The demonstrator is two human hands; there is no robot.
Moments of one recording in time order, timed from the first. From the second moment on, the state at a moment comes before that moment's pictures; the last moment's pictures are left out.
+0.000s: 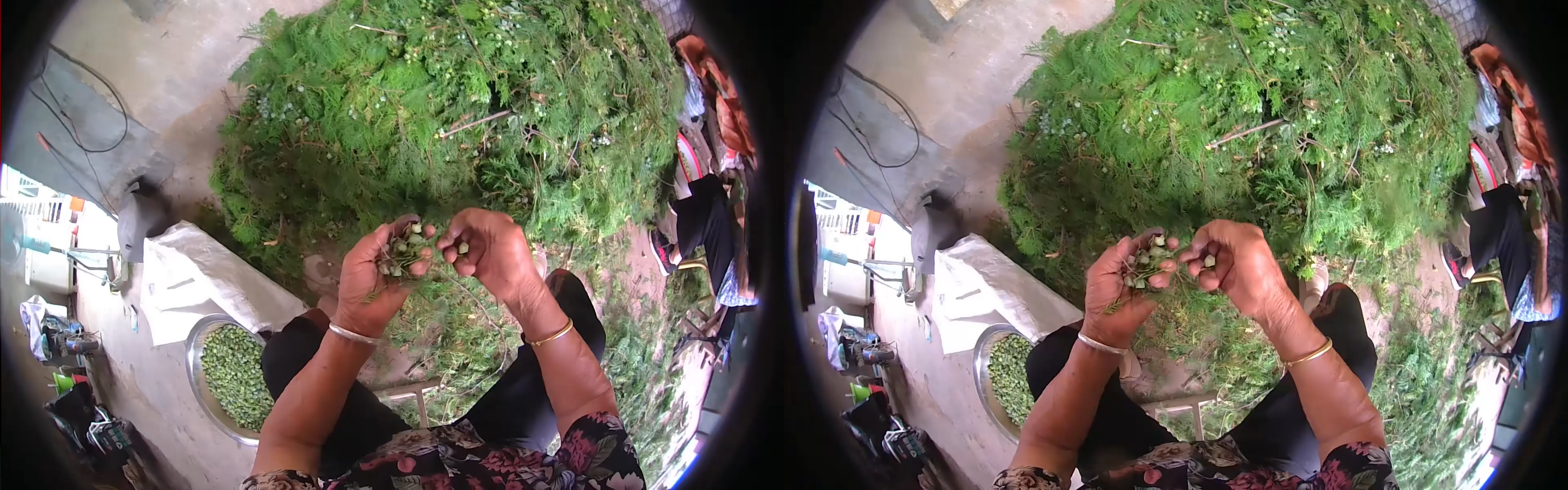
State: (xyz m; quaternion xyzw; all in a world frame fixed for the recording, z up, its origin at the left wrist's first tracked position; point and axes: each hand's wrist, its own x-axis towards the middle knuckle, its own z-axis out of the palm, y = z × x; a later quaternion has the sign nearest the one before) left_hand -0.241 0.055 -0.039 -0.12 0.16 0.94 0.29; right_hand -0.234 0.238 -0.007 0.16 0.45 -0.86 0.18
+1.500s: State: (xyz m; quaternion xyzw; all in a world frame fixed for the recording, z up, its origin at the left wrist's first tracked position) left_hand -0.223 0.067 -0.050 -0.10 0.40 0.86 0.31; right_hand -0.228 0.240 -0.036 -0.03 0.80 -0.59 0.08
